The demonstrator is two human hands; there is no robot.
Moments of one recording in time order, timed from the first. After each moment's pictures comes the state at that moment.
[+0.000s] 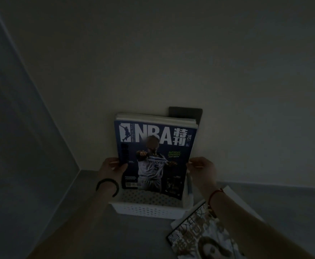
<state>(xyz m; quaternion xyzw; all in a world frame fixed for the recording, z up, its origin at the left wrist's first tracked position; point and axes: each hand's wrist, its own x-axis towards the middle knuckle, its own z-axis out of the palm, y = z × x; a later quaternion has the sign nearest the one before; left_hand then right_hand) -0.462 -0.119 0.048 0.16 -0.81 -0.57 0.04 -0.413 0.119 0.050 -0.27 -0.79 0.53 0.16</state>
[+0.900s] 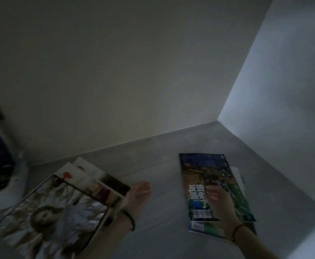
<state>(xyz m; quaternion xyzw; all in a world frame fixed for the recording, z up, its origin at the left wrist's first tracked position) -0.133 0.284 0.003 -0.11 -0.72 -0.59 -0.34 0.035 0.478 0.007 -0.50 -0.71 0.48 0.14</state>
